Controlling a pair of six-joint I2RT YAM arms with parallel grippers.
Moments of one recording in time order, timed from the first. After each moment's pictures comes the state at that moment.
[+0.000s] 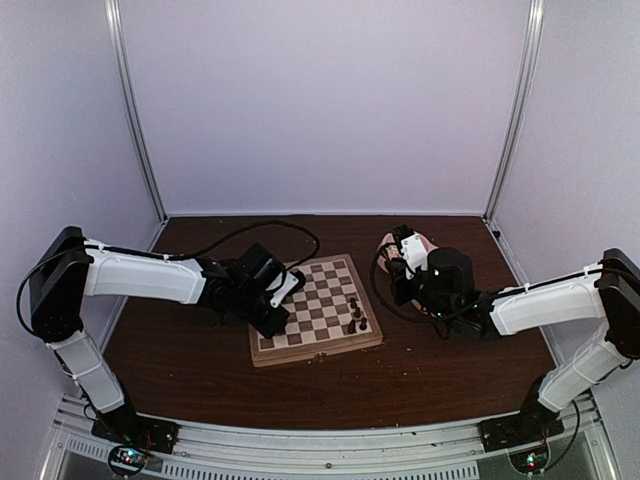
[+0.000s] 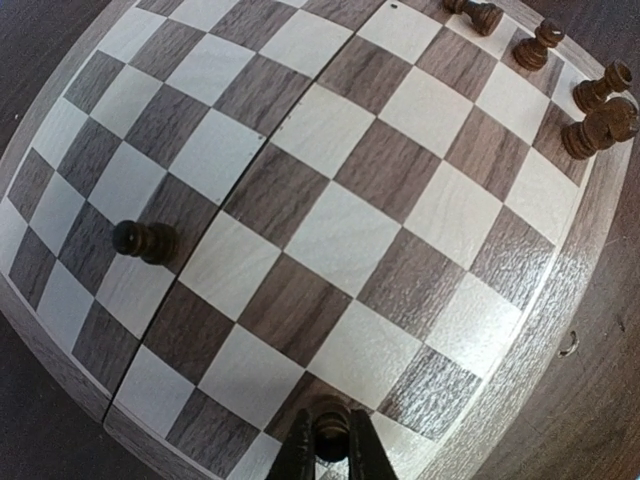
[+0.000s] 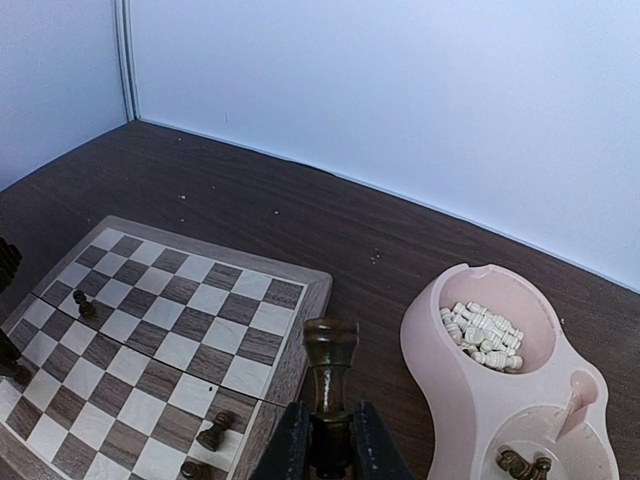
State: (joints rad) left arm -0.87 1.70 1.04 -0.37 -0.05 -0.08; right arm 0.80 1.46 0.63 0.57 0.36 0.03
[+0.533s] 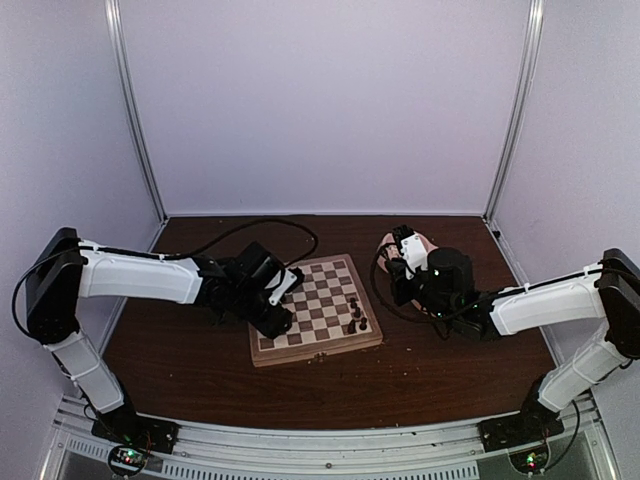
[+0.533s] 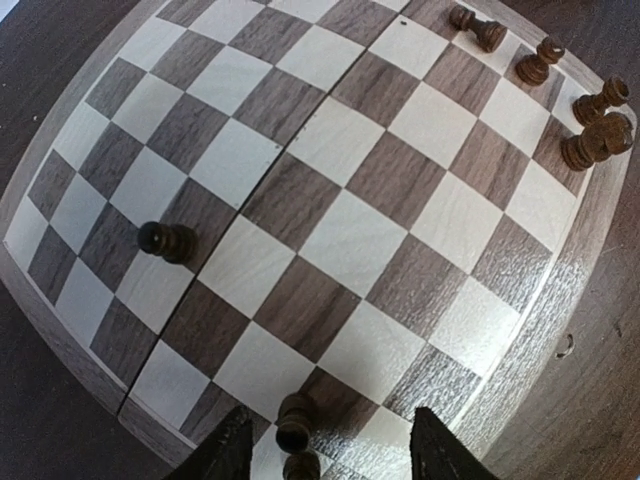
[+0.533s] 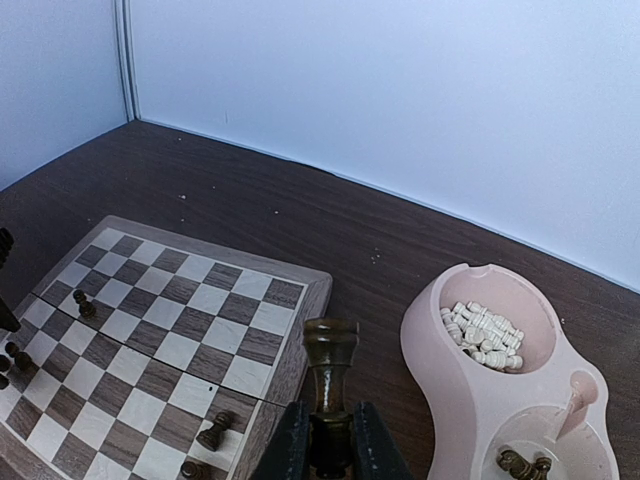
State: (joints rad) left arm -0.88 1.68 1.04 -0.37 -0.07 -0.09; right arm 0.80 1.46 0.63 0.57 0.36 0.03
